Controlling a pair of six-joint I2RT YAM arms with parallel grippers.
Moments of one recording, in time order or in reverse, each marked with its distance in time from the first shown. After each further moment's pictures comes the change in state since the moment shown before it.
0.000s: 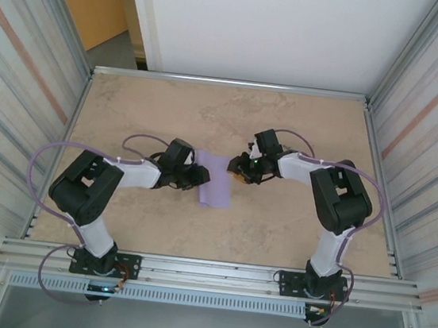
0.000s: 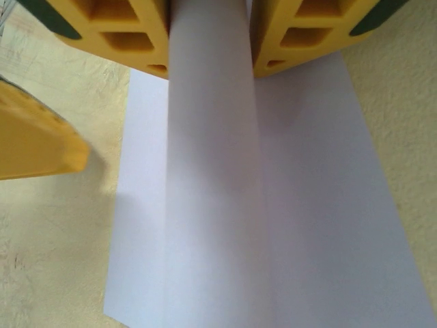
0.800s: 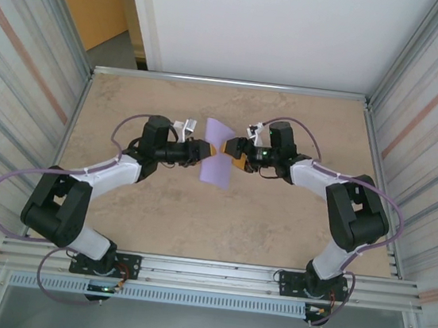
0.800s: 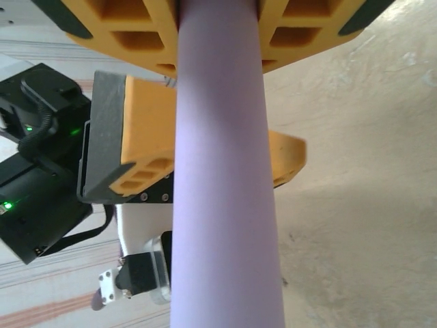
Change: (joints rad) left arm 0.117 -0.220 0.024 0.229 0.422 -0.074; right arm -0.020 -0.150 -0.098 0.385 -0.313 0.069
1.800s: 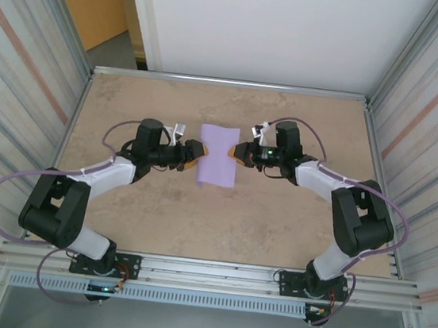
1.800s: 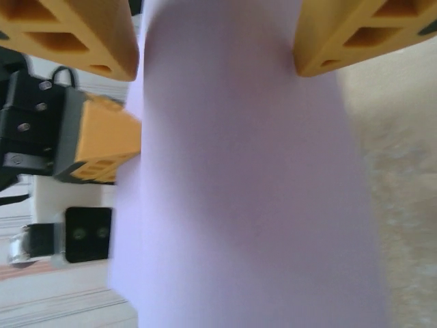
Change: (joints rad) left arm 0.074 -0.019 -0.051 -0.124 -0.066 0.026; right arm -0.051 -0.055 -0.022 -0.042 -0.024 0.028
